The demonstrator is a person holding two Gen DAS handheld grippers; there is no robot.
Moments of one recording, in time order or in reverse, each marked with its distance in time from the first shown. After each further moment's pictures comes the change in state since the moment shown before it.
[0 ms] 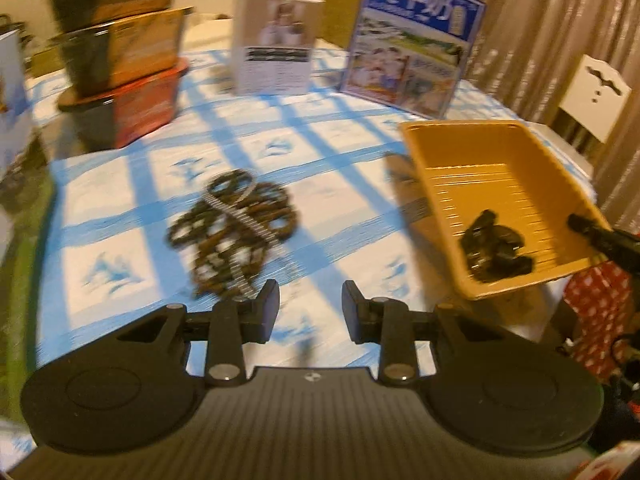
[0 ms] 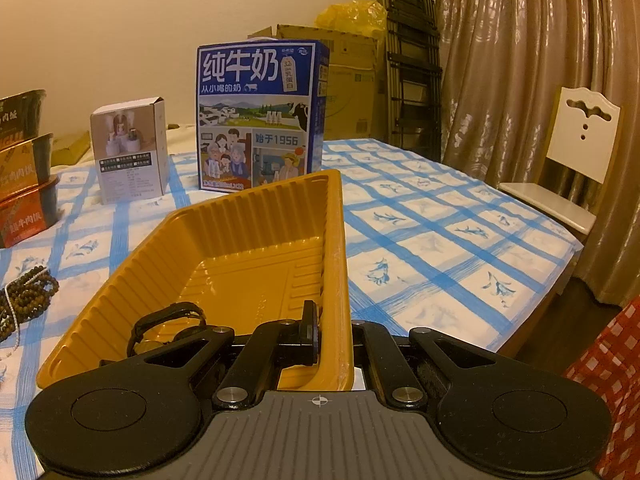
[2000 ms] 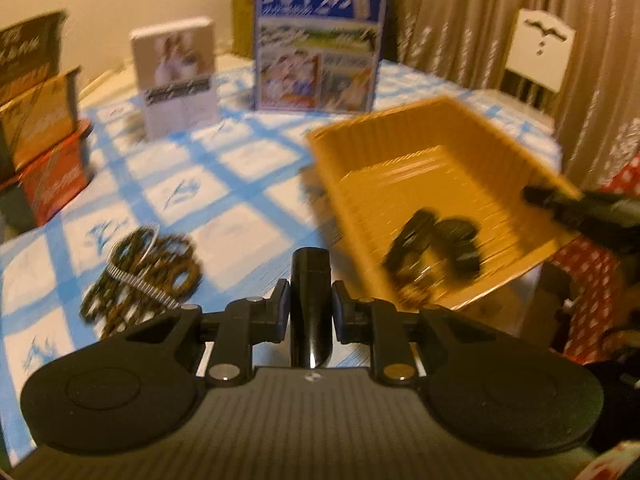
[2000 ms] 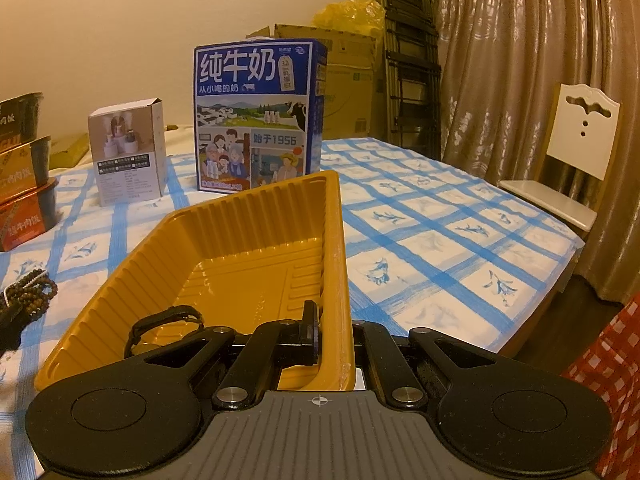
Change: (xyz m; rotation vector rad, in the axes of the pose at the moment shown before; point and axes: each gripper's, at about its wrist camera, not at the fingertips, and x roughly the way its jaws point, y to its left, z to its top) left arm 0.030 -0.082 0.019 0.239 -0.059 -0.110; right arm -0.001 0.004 0.002 0.001 -0.002 -0.004
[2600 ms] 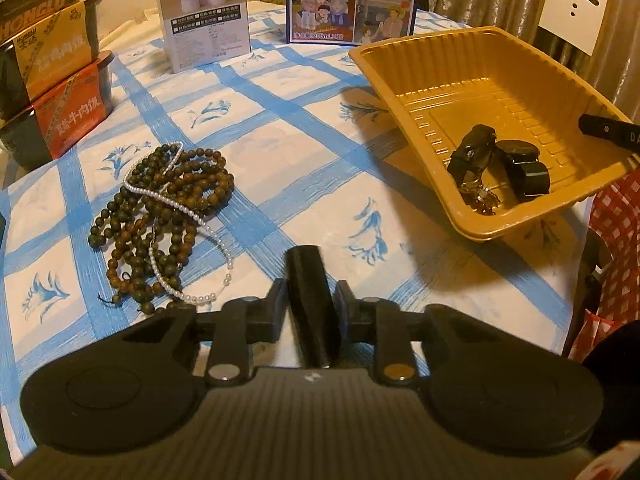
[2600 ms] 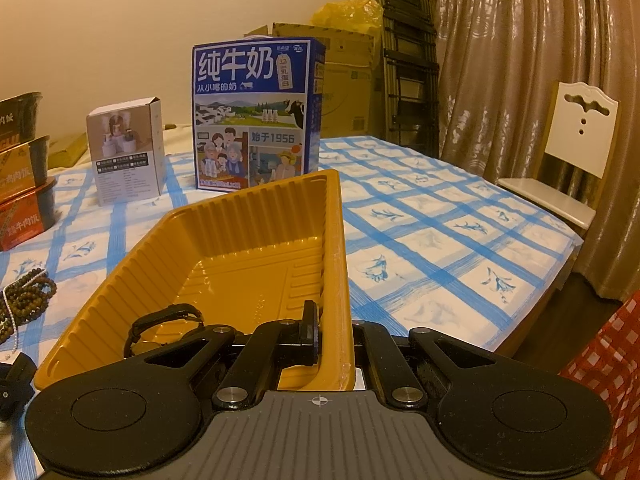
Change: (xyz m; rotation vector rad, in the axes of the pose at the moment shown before) left arm 0.033 0.023 -0.046 -0.019 0.155 0.101; right arm -0.002 -0.005 -0.005 0.008 0.002 -0.004
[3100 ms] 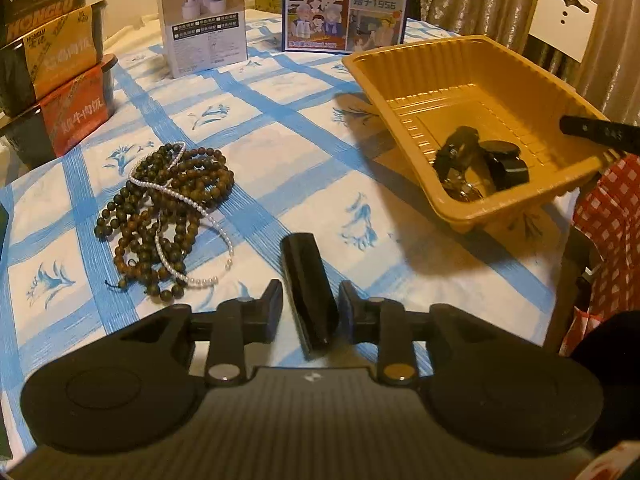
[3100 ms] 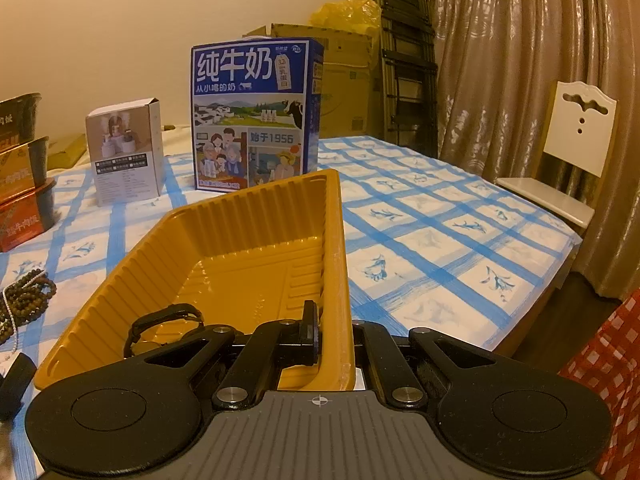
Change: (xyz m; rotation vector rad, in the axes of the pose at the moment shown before) left arm -0.015 0.002 -0.010 -0.006 -0.023 -0.025; right arm 0.000 0.000 0.000 0.000 0.000 0.000
